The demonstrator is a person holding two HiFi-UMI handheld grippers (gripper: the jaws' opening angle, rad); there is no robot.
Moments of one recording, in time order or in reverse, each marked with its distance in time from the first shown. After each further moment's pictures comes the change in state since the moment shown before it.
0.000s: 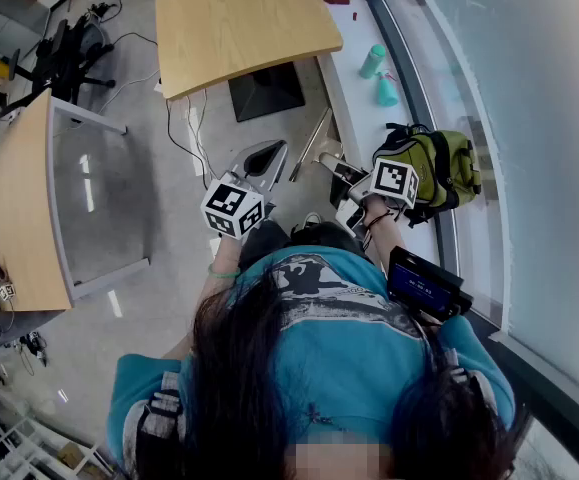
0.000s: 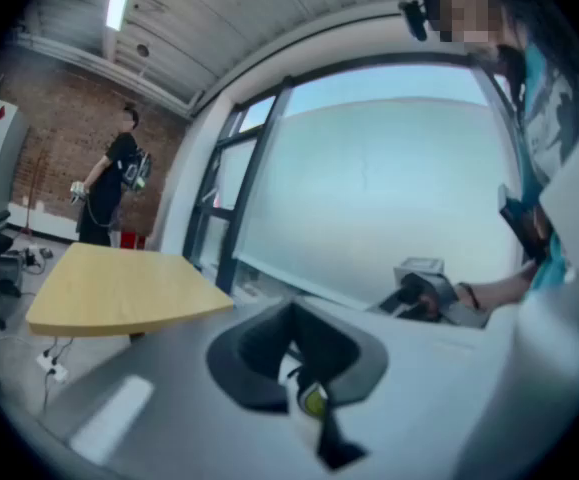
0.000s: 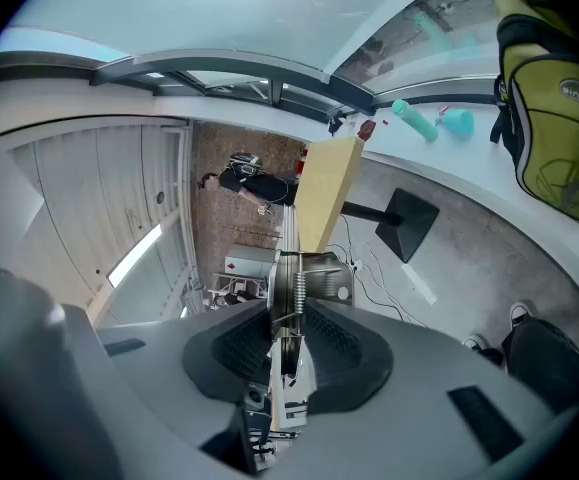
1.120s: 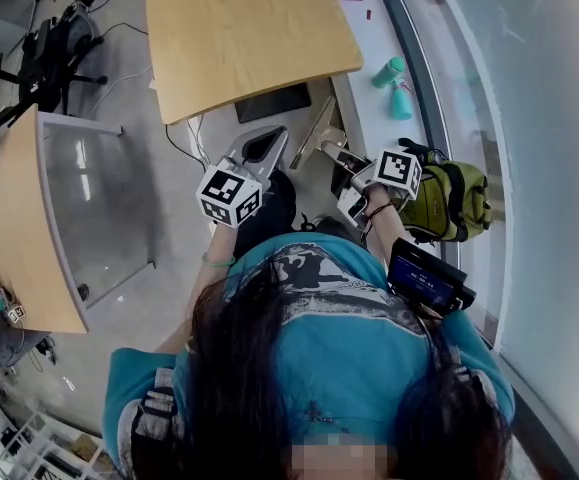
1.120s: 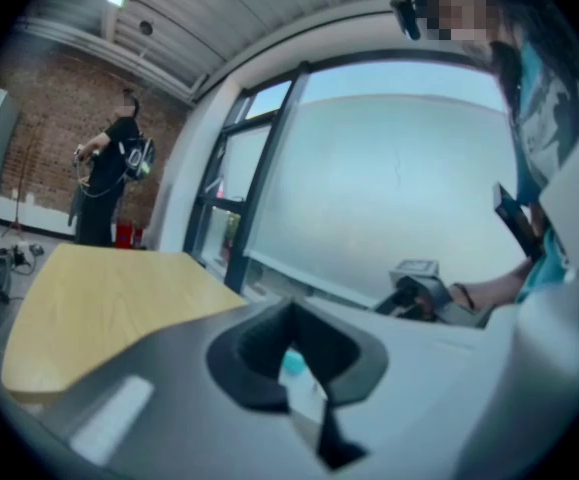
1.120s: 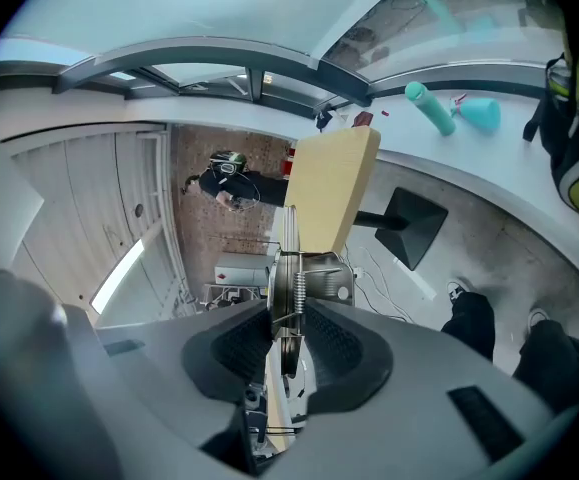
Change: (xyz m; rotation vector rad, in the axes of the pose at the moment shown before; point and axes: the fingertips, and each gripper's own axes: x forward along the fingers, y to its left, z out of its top) left arm 0.086 0.124 0.023 -0.010 0.050 -0.038; right arm 0.106 -0.013 0.102 0.085 -0.006 -0.047
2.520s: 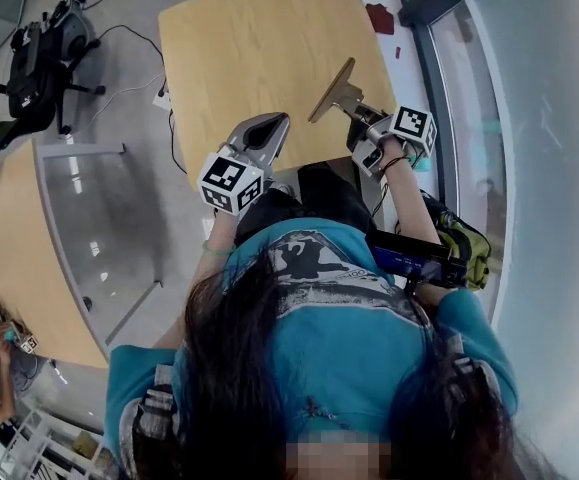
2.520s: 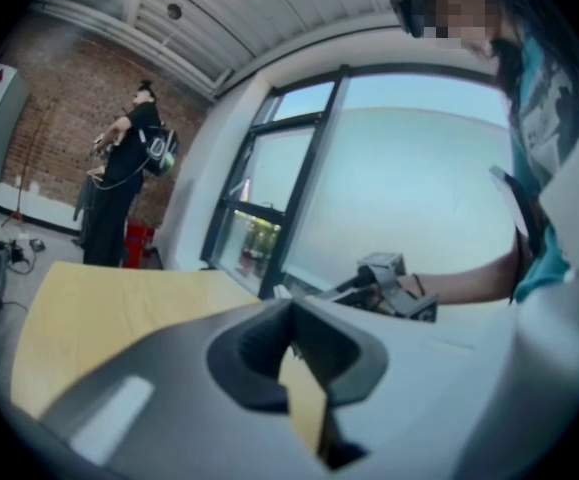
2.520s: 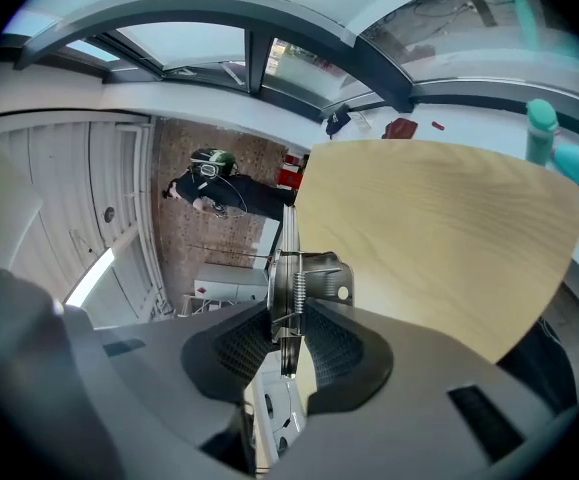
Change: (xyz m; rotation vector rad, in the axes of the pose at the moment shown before) left arm 0.088 0.274 0.079 -0.061 -0.017 0.023; right arm 0.255 0.065 0.238 -0.029 -0.036 -0.090
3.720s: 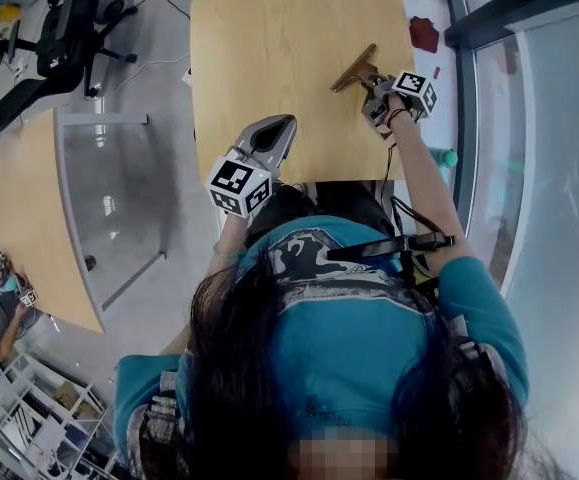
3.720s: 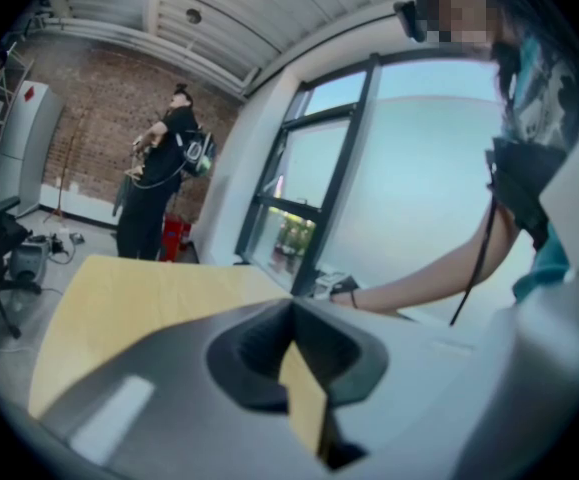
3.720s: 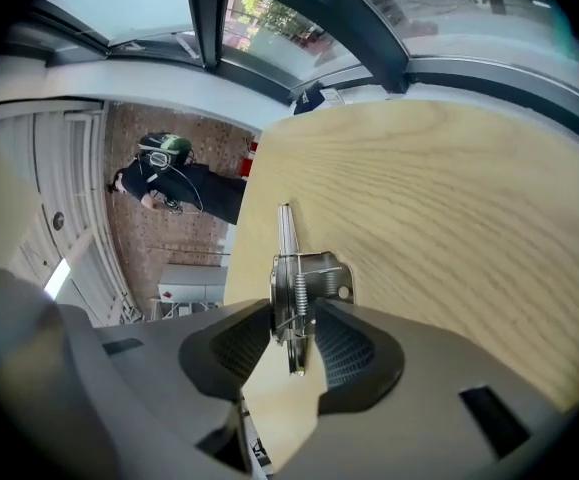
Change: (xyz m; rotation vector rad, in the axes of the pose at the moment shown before) left arm 0.020 0.051 0.002 -0.071 0.023 0.201; right arm 0.143 -0.090 0.116 0.053 0.076 -0.175
